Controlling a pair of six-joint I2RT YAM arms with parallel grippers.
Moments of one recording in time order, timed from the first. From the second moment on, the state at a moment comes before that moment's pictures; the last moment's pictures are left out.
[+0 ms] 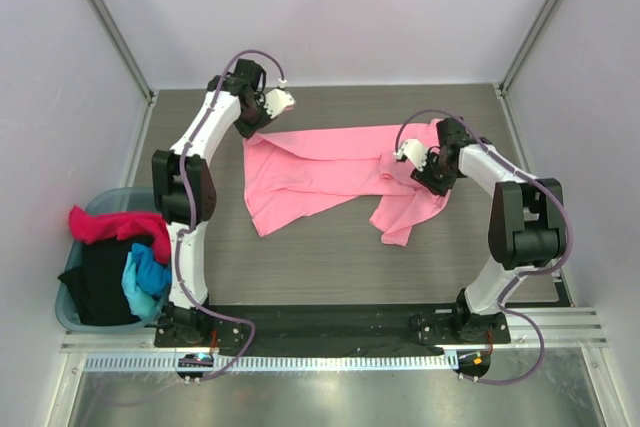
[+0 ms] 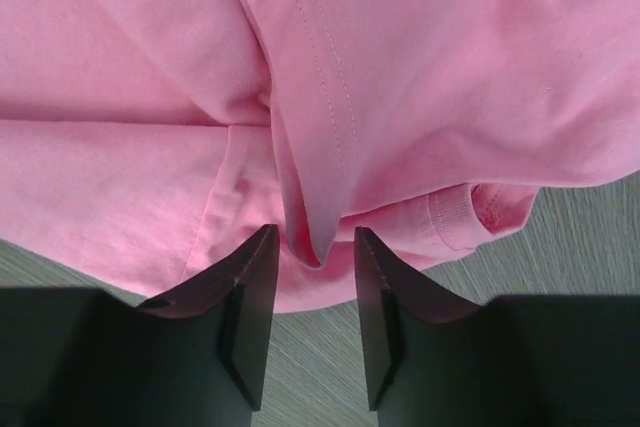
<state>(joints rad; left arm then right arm) -0.24 2.19 2.08 -1.03 0.04 0.78 0.07 1.71 1.14 -0.63 -0.13 -1.00</state>
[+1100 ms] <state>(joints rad) -0.23 1.76 2.20 -0.88 -0.14 0.74 0.03 1.45 1.72 -0.45 0.19 -0.64</state>
